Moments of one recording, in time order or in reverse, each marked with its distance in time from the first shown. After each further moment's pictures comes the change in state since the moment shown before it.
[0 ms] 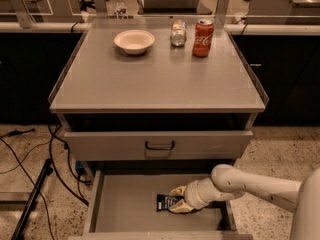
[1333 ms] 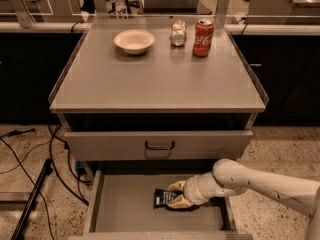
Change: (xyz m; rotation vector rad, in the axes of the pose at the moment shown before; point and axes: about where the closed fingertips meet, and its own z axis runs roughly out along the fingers) arm -0.037 0.000 -0.026 0.019 -0.025 -0.027
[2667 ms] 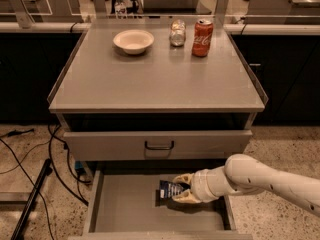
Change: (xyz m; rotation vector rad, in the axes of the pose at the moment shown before) arm -0.056 0.016 -0.082 0.122 0.045 -0.072
